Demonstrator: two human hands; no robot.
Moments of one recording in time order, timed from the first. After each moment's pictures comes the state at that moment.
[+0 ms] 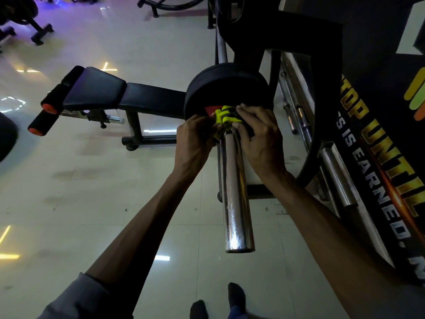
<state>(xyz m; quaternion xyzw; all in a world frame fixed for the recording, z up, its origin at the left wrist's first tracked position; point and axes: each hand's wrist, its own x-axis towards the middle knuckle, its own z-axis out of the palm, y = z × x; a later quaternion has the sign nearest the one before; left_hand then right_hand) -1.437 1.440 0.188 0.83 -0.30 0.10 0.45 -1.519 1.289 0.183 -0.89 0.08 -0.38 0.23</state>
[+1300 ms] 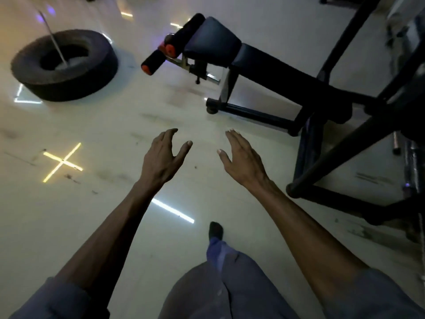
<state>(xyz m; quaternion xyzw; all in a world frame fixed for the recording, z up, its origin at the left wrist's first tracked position) -1.381 1.946 0.073 0.96 -0.04 0.04 0.27 -1.400 1.712 0.056 -0.96 -0.03 -0.01 0.29</state>
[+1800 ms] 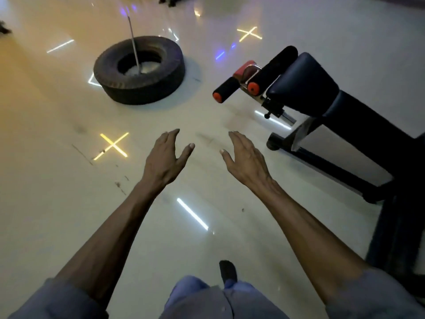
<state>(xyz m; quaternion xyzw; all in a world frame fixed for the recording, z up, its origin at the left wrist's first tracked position) -1.105 2.201 0.097 0.97 0.08 0.06 0.21 -1.056 1.968 0.078 -0.95 -0.17 0.02 0.27</state>
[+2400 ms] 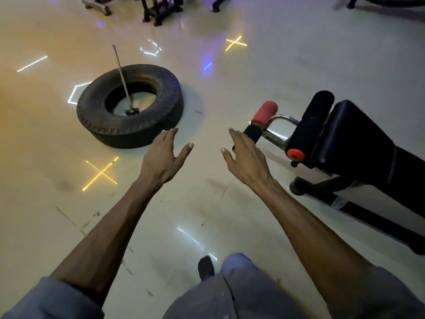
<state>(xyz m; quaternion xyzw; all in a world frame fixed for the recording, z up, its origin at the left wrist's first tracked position) -0.656 2.468 0.100 0.98 0.03 0.04 0.20 -0.632 2.224 0.081 -0.95 -0.12 -0.01 0.28</state>
